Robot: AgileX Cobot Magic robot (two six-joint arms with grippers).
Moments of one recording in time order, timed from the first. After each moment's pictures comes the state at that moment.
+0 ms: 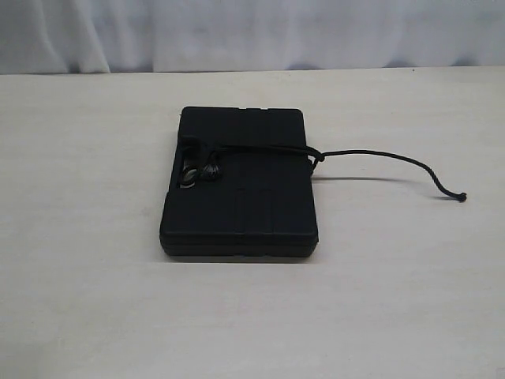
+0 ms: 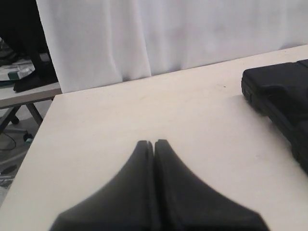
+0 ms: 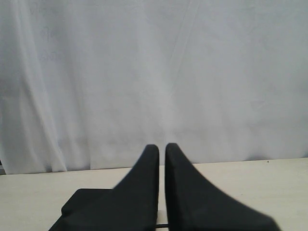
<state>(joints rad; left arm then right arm) -0.05 0.00 0.00 0.05 0.30 0.08 -0.16 0.15 -0.29 1.21 0.37 -1.00</state>
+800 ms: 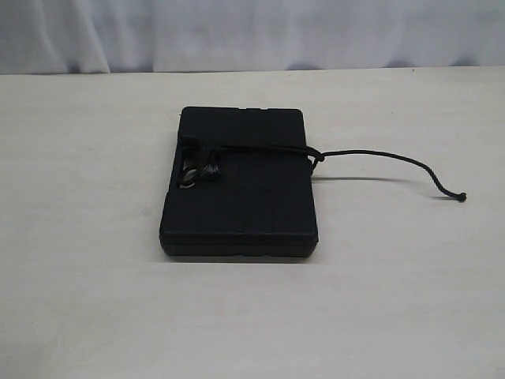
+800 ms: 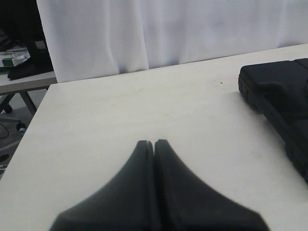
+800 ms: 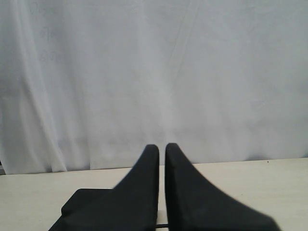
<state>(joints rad) -0.05 0.00 0.00 0.05 0.31 0.05 -0.16 0.15 -0.29 1.21 0.37 -1.00</state>
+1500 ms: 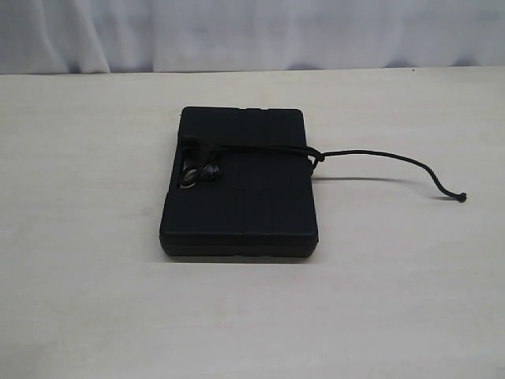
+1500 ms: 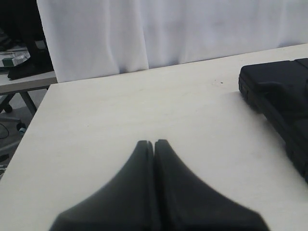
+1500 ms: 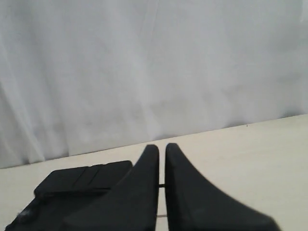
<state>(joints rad) -0.05 0.00 0.00 0.05 0.31 0.05 0.06 0.01 0.00 1.25 0.05 -1.01</state>
